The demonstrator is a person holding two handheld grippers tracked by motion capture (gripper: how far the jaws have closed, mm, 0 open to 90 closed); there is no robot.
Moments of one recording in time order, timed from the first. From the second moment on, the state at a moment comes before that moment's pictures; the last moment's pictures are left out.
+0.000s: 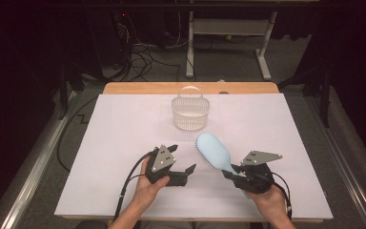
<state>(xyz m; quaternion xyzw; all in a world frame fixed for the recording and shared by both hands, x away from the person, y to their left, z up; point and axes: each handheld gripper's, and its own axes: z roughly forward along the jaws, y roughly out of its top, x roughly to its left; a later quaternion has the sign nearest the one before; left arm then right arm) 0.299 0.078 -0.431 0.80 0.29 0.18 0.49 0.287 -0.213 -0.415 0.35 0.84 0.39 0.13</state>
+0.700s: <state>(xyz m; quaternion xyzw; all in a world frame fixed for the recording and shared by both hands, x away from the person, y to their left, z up) 0.302 0.052 -0.429 0.81 0.26 0.15 0.50 0.286 -0.208 -0.413 0.34 0.84 0.41 0.13</state>
